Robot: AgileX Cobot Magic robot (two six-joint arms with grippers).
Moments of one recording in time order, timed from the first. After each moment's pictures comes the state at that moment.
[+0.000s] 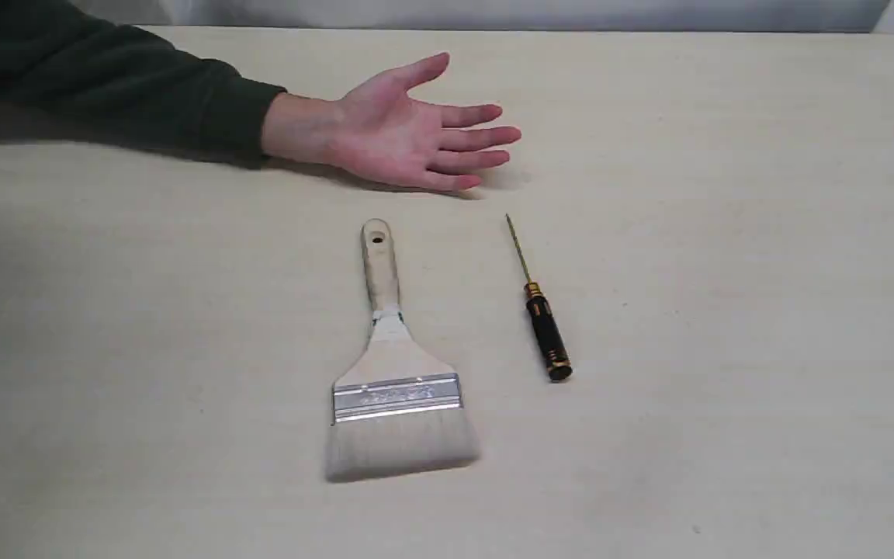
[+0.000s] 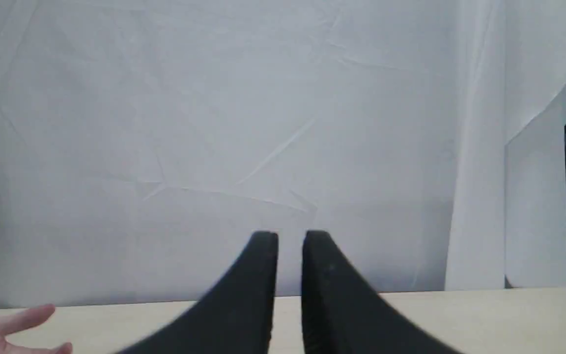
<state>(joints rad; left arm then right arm) 0.01 0.00 0.00 0.07 0.25 -0.07 -0.05 0.01 0.00 0.05 -0.10 0.05</state>
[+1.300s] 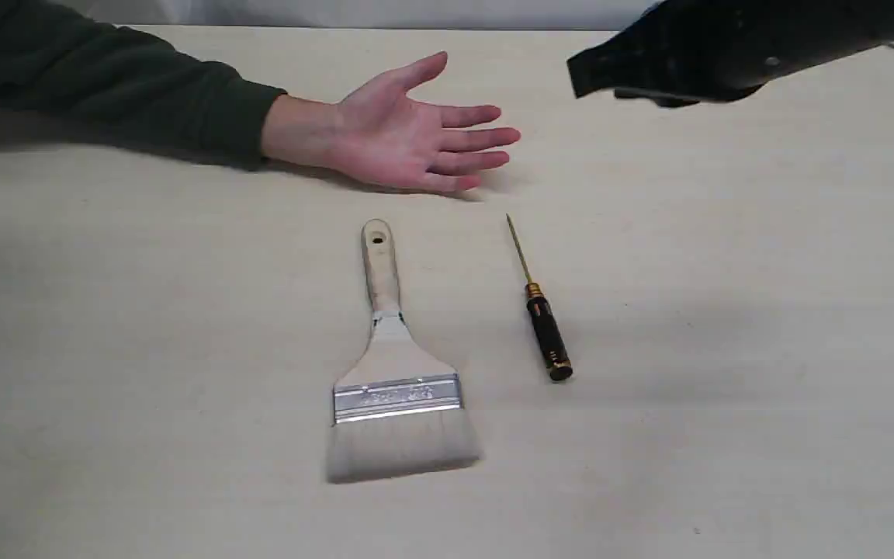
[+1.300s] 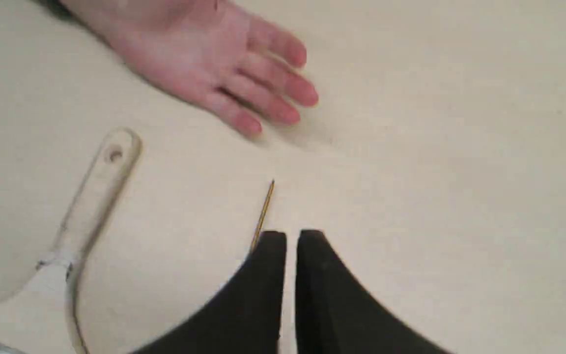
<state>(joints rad) 0.01 0.00 0.00 0.07 0.25 -0.07 0.36 1.50 -1.10 0.07 0.57 -0.04</state>
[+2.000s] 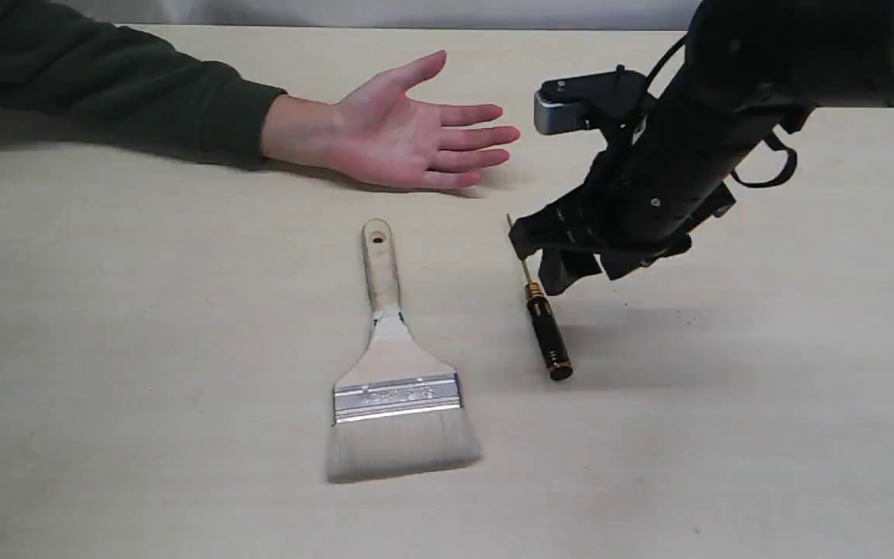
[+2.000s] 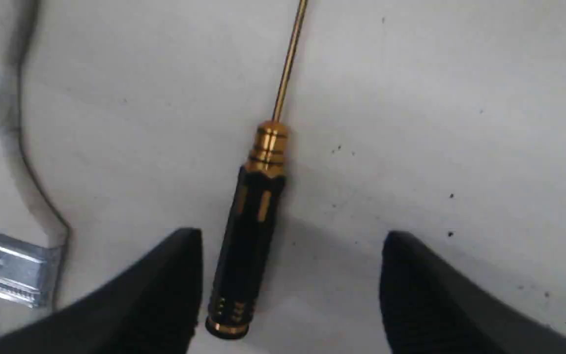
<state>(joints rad) 0.01 0.00 0.00 0.07 0.25 -0.07 0.37 1.85 -1.12 0.20 0.75 -0.07</state>
